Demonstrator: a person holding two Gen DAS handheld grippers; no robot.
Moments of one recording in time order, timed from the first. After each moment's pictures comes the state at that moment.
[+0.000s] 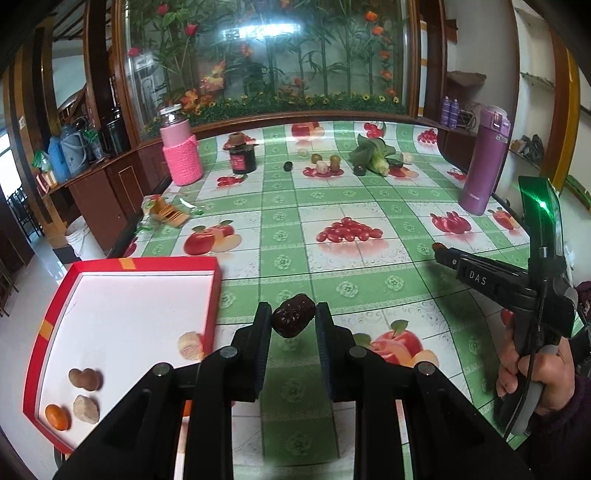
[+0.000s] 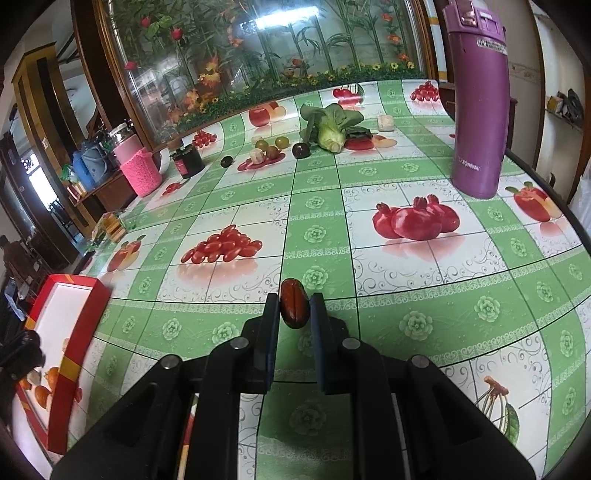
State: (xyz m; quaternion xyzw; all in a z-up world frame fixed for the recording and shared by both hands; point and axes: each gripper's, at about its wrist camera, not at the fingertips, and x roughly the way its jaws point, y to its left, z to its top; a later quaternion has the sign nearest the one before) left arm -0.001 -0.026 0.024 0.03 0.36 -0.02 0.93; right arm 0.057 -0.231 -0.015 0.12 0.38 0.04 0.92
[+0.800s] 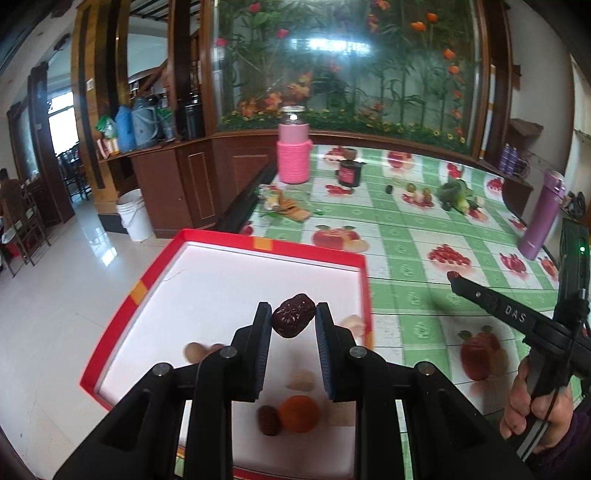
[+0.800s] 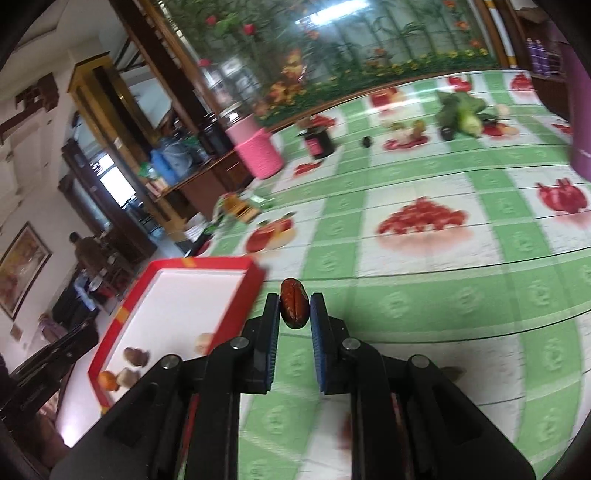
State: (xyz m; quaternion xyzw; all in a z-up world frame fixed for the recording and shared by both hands) left arm -0.044 0.102 0.037 -0.03 0.33 0.09 0.94; right arm 0.036 -0.092 -0.002 0.18 0.36 0.21 0.89
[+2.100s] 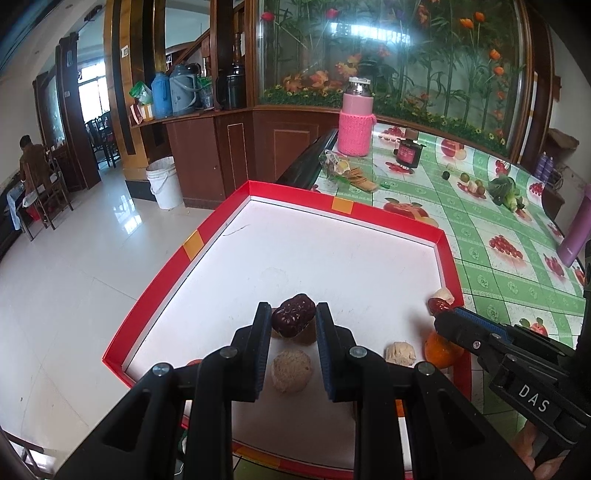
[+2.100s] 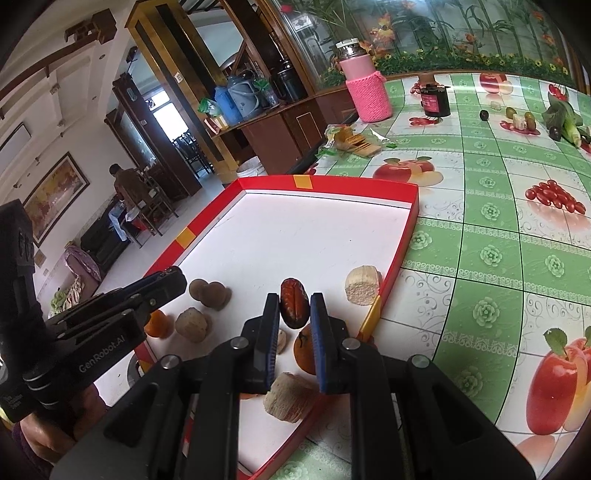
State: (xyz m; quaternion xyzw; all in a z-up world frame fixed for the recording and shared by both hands) left arm -0.052 0.164 0.001 -0.06 0.36 0.14 0.92; right arm 0.001 0.025 -0.013 0.10 0.40 0.32 0.85
